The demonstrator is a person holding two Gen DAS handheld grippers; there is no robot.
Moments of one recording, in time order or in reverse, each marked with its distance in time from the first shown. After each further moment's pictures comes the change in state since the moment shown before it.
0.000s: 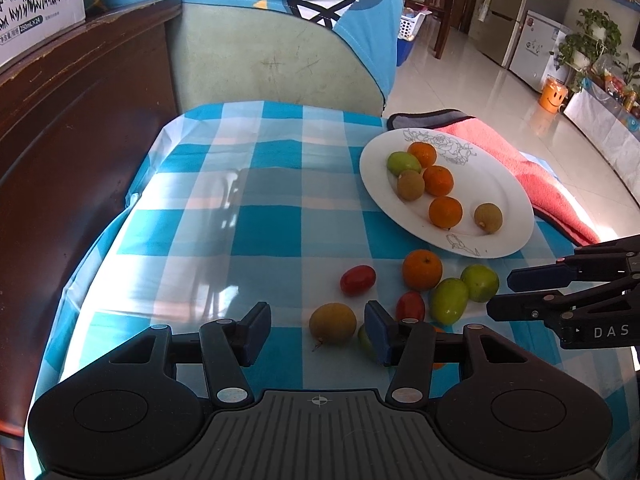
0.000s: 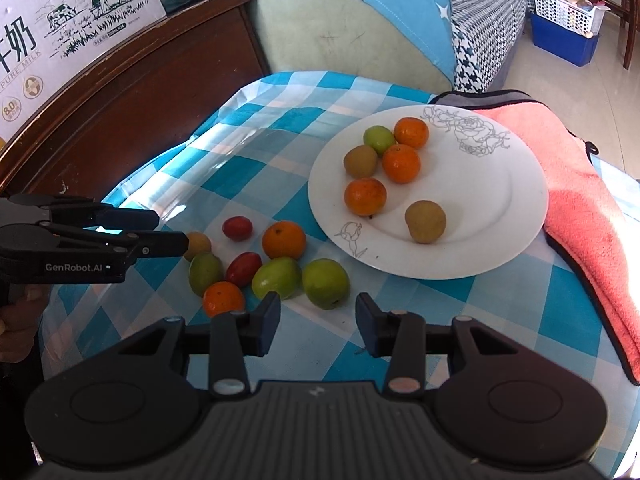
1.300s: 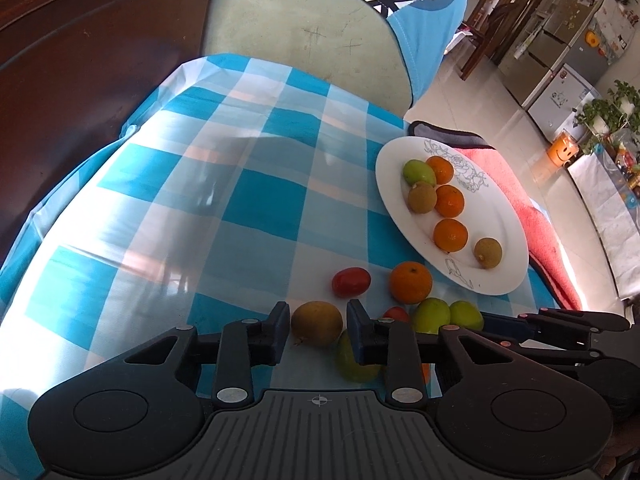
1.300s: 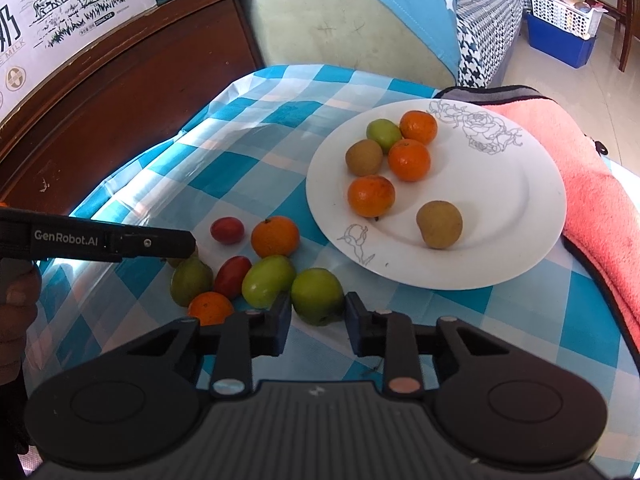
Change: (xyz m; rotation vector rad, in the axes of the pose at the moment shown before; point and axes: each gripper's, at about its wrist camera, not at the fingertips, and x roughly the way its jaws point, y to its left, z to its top) left arm 0.018 0.021 0.002 -0.268 0.054 -0.092; right arm 0.021 0.006 0.001 -0.003 0.002 -0.016
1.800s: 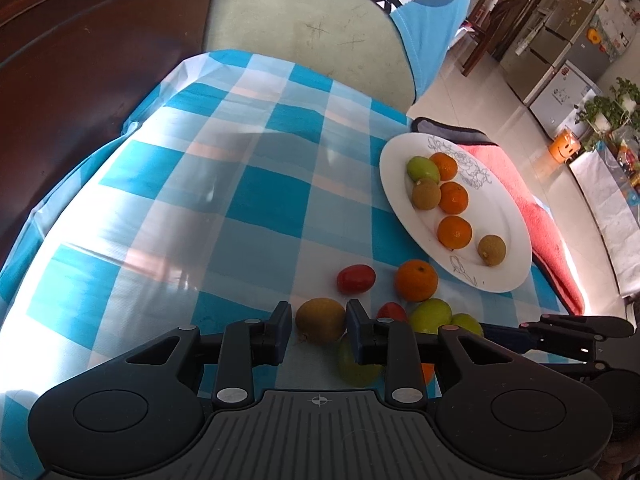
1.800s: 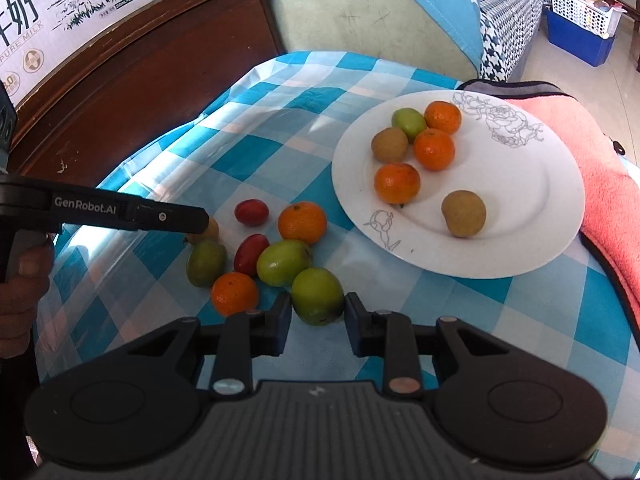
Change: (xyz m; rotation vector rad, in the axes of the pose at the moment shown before) left arm 0.004 0.000 0.001 0.010 0.015 0.003; right arm 0.001 0.007 -0.003 -0.026 0.035 0.033
